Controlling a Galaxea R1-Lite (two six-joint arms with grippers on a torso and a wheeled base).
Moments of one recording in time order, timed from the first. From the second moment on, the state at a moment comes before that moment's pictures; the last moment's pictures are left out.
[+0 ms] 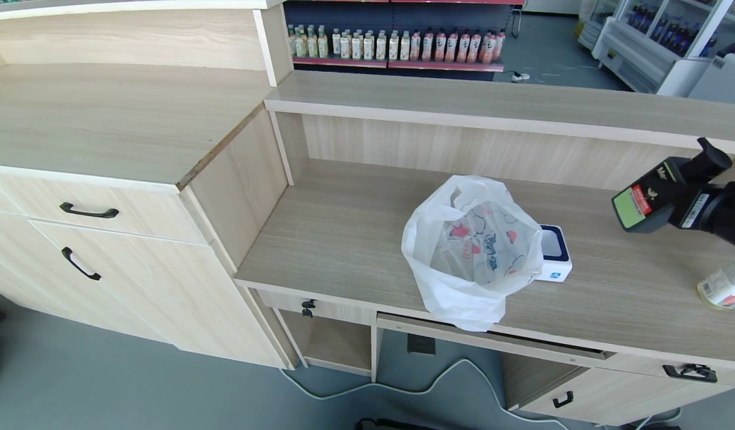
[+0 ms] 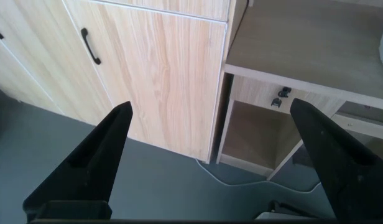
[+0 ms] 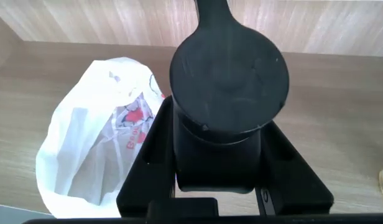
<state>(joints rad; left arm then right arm) 0.00 0.00 0.00 -0.05 0.13 -0.03 -0.10 1.45 -0.67 -0.80 0.11 0.02</state>
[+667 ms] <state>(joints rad) 0.00 0.00 0.00 -0.05 0.13 -0.03 0.06 1.83 -0.70 -1.06 0.05 0.02</state>
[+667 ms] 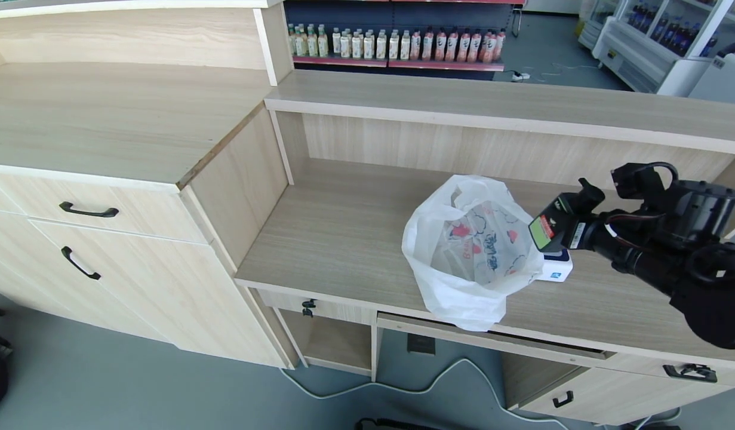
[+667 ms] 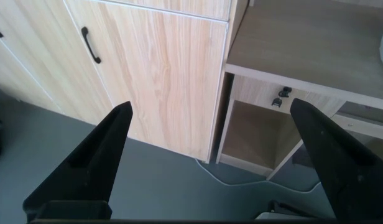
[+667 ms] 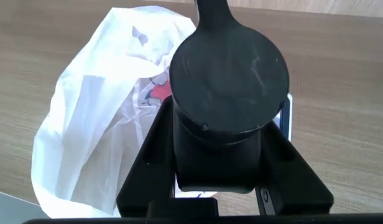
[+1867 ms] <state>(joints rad) 0.00 0.00 0.00 -0.05 0.13 -0.03 0.16 2.18 -0.84 -1.21 0.05 0.01</state>
